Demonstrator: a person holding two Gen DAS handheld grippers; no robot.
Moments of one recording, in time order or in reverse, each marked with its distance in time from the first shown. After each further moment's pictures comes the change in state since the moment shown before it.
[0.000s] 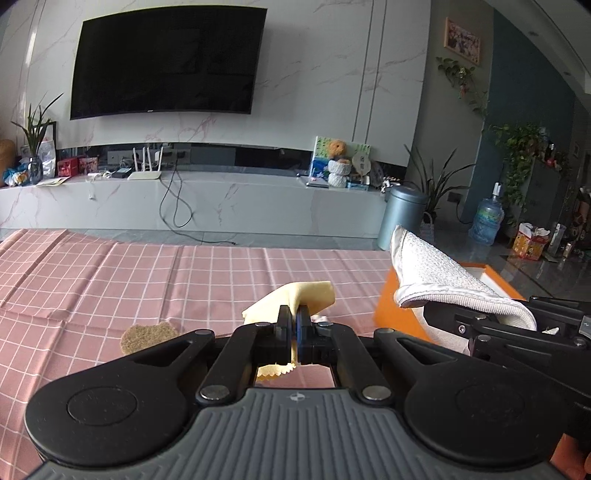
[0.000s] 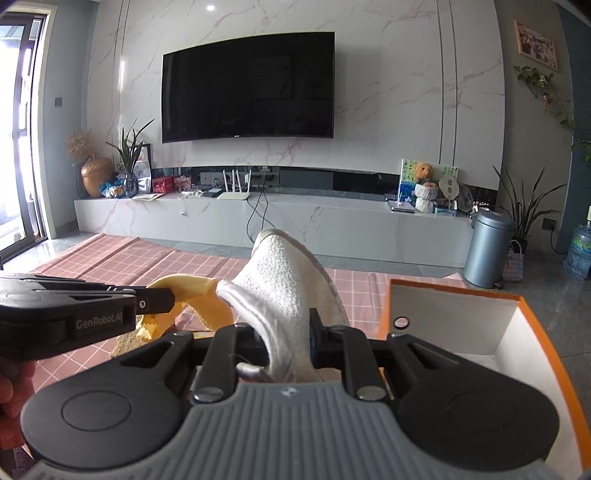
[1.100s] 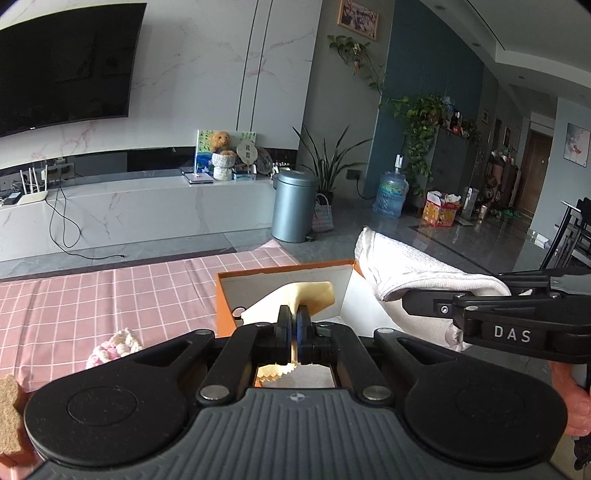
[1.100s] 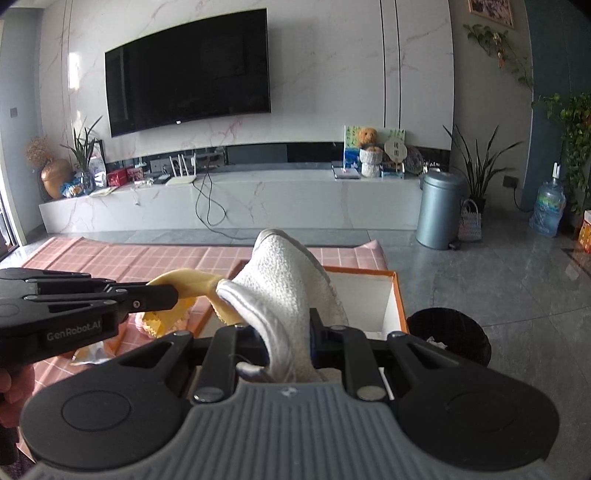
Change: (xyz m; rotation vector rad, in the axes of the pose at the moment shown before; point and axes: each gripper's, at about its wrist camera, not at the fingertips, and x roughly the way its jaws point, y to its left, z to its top) left arm 0.072 -0.122 0.011 0.150 0.048 -0.301; right arm -0.020 -0.171 0.016 0.093 0.127 -0.083
